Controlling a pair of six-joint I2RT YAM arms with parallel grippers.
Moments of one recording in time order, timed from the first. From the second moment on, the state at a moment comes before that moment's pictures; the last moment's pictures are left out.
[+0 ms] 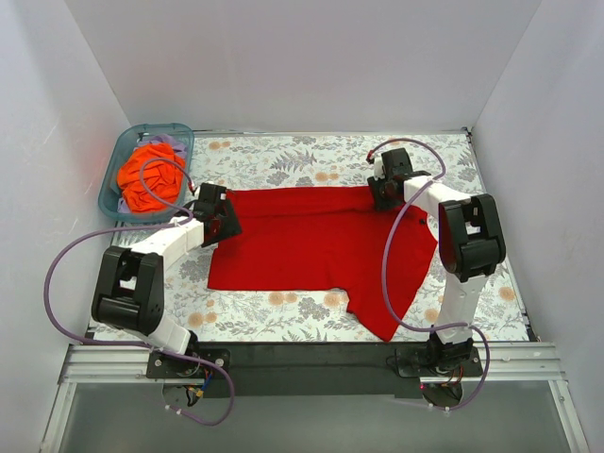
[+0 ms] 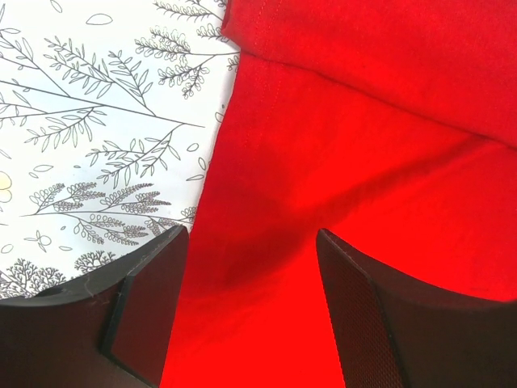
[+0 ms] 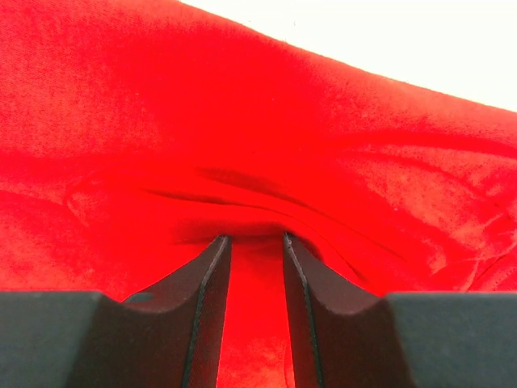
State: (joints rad) left arm -0.24 1.54 0.88 -0.33 -0.21 -0.53; right arm 0.26 1.94 1.32 -0.35 -0.02 -0.10
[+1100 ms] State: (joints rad) left arm -0.24 1.55 0.89 -0.32 -0.19 -0.53; right arm 0.26 1.93 1.43 -0.57 -0.07 -0.13
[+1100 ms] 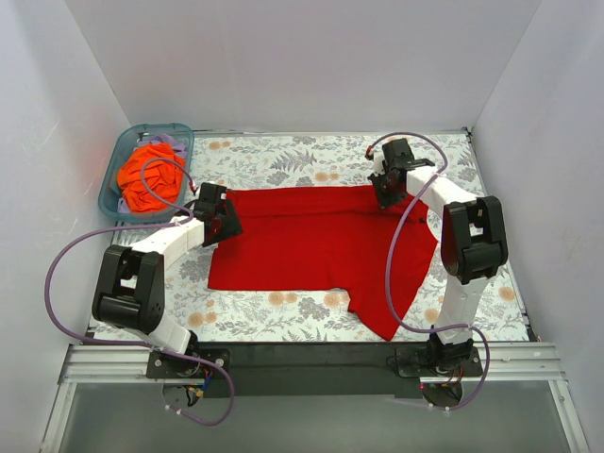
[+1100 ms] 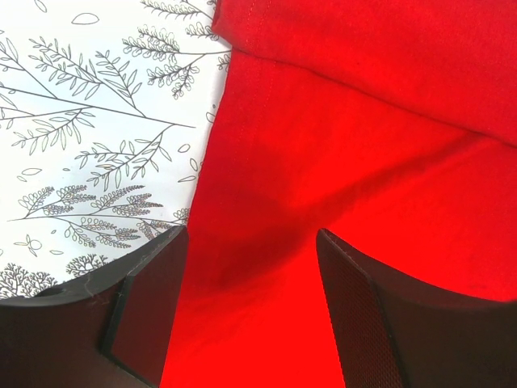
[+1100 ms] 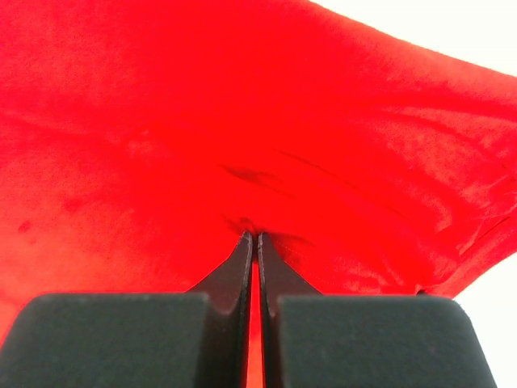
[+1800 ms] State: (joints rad) left arm -0.24 1.55 0.89 -0.32 -0.17 -0.53; right arm 0.31 1.79 1.33 -0.62 -0.04 -0.03
